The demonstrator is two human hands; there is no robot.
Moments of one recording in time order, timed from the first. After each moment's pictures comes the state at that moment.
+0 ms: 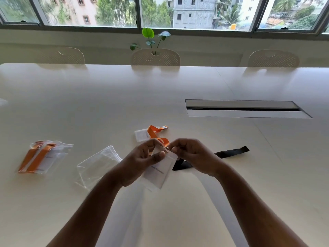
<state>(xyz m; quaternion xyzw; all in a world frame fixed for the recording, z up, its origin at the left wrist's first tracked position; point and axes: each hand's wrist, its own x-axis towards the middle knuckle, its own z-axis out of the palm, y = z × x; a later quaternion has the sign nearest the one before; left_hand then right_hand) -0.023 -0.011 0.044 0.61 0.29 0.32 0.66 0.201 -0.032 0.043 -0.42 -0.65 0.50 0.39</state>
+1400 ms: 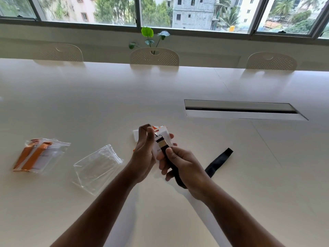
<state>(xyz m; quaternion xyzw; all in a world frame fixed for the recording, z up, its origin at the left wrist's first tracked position) 0.011 -0.012 0.049 0.49 0.25 0.47 0.69 0.152 -0.075 0.053 -0.46 -0.49 0.57 0.46</state>
